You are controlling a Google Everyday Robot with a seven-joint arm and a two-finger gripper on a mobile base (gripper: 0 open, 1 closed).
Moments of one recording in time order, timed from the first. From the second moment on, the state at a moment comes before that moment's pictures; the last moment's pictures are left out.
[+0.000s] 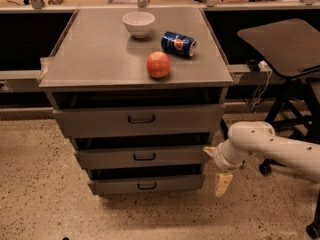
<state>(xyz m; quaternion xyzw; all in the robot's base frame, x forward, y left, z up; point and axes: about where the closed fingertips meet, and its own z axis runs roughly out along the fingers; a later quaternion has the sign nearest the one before) 0.538 -0.219 0.491 -0.73 0.66 0.05 0.14</state>
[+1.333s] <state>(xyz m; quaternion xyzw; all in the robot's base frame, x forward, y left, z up) 0.547 -0.146 0.324 -0.69 0.69 0.14 0.16</state>
